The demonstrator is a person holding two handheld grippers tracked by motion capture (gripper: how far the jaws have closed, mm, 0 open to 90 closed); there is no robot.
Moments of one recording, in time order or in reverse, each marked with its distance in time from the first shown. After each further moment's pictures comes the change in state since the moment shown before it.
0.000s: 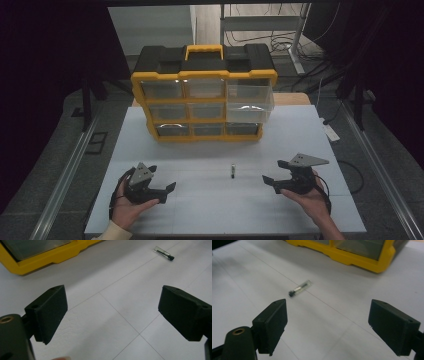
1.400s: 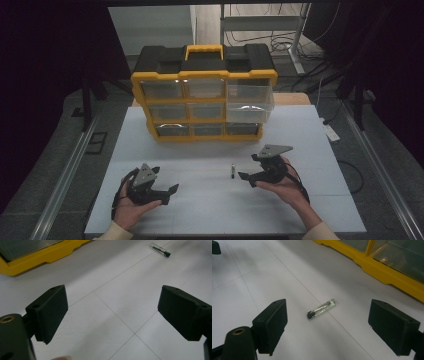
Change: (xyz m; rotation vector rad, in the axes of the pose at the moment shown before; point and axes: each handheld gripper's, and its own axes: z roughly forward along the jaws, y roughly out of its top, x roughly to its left) left arm -0.005 0.000 0.005 0.020 -0.009 0.018; right arm 0.025 0.037 0.062 0.091 0.093 -0.133
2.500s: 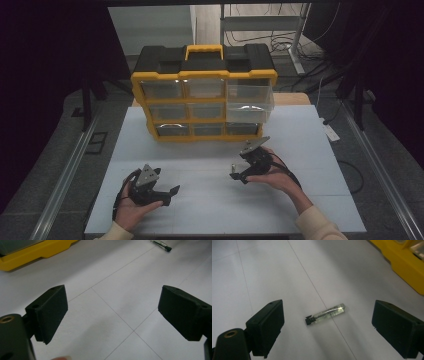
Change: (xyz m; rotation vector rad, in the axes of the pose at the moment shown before) left arm -0.003 -0.002 0.004 0.030 -0.005 -0.006; right arm -0.012 0.018 0.046 0.181 0.132 -0.132
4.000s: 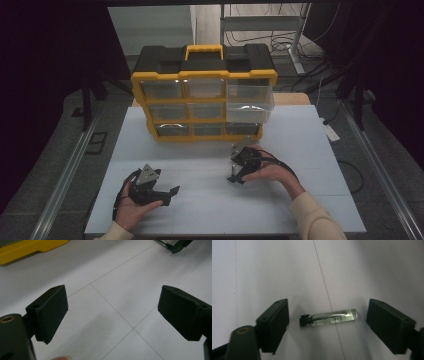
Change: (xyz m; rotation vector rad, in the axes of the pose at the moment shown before) left arm 0.003 -0.002 0.002 0.016 -0.015 -0.023; right arm -0.009 0.010 0.034 0.180 0.097 -0.214
